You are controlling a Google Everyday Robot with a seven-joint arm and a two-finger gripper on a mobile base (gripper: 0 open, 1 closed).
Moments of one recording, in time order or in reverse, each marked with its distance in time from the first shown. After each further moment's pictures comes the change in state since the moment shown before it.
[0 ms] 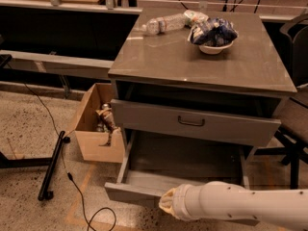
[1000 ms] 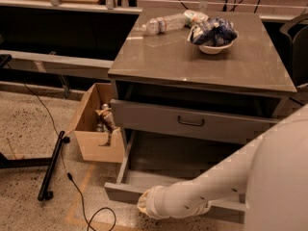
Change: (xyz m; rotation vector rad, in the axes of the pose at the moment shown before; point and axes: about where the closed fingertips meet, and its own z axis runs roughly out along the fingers) arm -0.035 0.012 0.084 0.001 0.035 -0.007
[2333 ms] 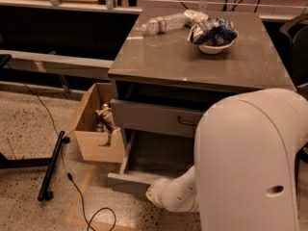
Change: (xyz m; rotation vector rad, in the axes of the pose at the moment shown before) arm 0.042 -0.064 0.040 0.185 0.087 0.037
